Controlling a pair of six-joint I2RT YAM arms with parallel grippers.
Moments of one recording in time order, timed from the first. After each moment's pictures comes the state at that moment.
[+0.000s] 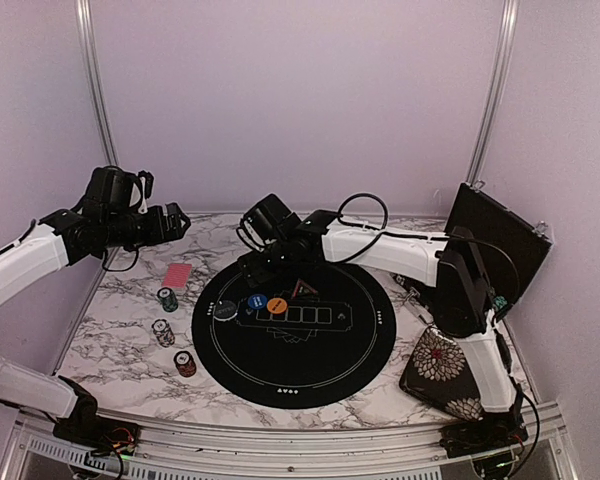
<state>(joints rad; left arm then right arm) -0.40 1.23 1.07 -0.42 -0.06 -0.45 0.96 2.29 2.08 -0.63 0.19 0.25</state>
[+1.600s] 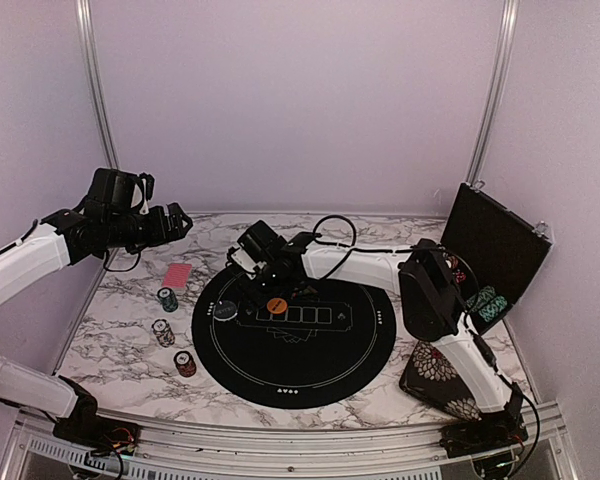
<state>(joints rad) -0.40 1.25 1.07 -0.42 -0.03 -0.50 0.94 2.49 2.17 -0.64 0.08 0.02</state>
